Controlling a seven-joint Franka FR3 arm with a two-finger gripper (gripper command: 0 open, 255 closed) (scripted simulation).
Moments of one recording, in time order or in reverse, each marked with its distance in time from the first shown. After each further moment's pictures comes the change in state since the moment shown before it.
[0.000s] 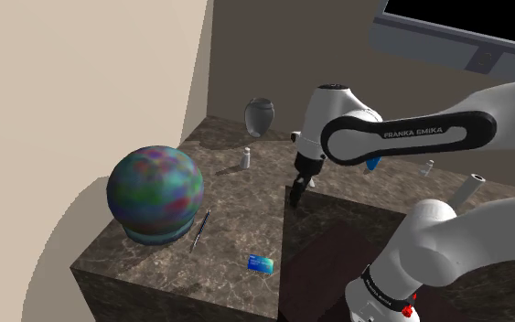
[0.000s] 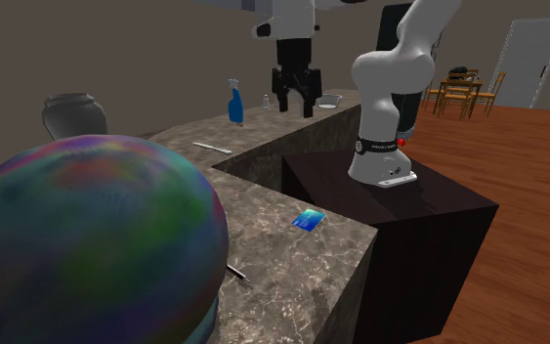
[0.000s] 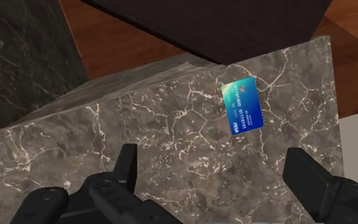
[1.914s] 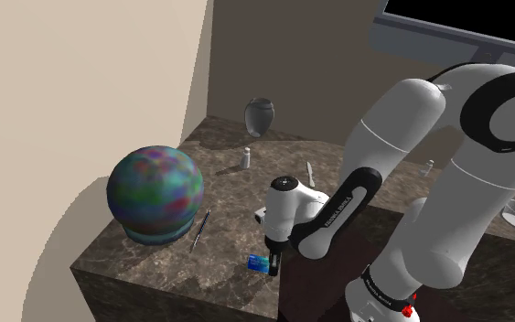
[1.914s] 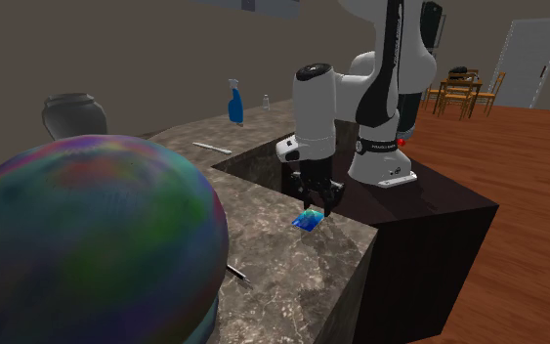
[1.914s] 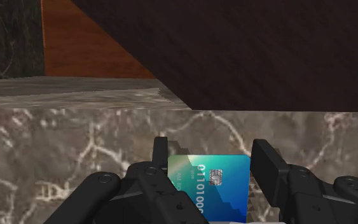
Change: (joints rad) arm 0.109 0.698 0.169 -0.122 -0.120 0.722 0.061
